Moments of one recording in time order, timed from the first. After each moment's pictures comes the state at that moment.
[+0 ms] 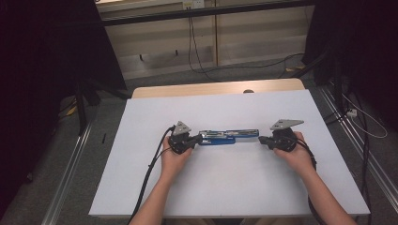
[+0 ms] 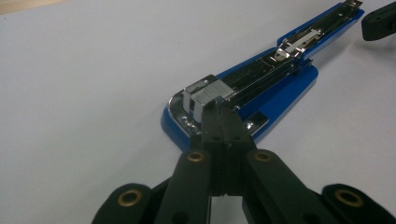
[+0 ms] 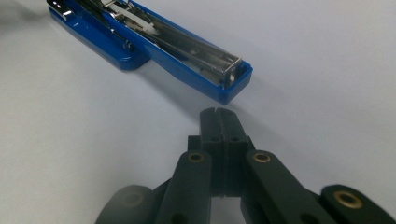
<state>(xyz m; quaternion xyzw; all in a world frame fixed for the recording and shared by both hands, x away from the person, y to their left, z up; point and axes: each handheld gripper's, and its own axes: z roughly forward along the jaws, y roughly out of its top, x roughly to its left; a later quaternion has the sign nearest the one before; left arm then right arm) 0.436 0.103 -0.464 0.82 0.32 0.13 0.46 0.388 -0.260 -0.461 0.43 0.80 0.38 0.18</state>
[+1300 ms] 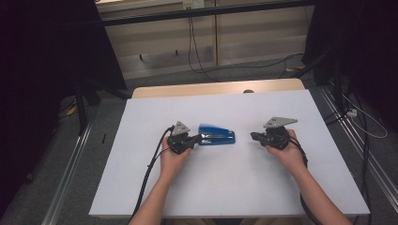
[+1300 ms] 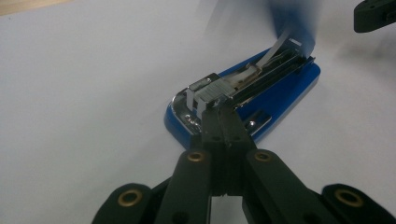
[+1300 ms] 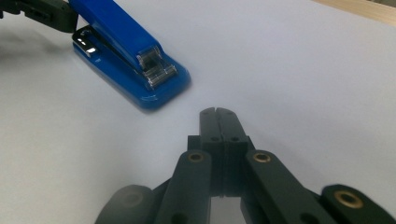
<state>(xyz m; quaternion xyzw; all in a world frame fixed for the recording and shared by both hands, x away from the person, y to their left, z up) 0.435 0.108 -0.463 0.81 0.32 0.12 0.47 0.394 -0.239 -0.455 0.40 0.79 0.42 0.19</state>
